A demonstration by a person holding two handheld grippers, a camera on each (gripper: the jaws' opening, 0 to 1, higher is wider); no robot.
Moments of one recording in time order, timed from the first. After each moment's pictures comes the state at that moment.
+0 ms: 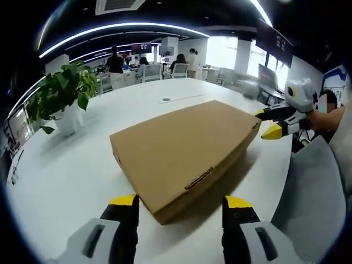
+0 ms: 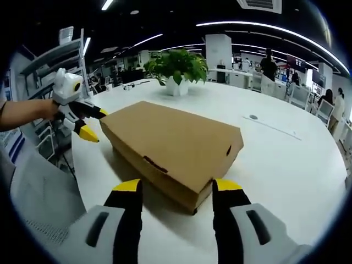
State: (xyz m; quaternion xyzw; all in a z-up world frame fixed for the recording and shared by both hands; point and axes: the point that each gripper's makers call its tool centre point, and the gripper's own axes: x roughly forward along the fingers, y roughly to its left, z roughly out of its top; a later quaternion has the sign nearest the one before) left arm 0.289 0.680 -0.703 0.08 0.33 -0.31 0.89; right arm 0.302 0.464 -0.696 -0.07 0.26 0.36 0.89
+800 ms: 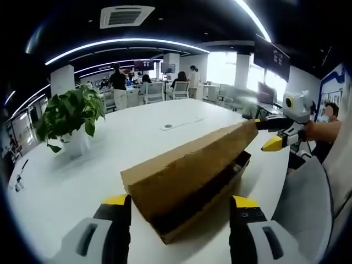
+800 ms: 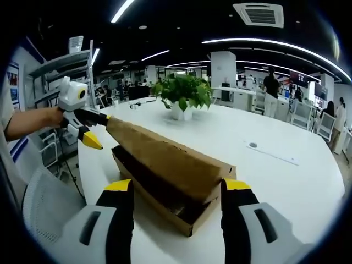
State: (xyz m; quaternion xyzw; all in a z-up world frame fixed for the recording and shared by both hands) left arm 0.306 0.670 -0.625 0.07 0.26 -0.31 0.91; right arm 0.318 0.473 -0.619 -0.06 0.18 0.39 0.90
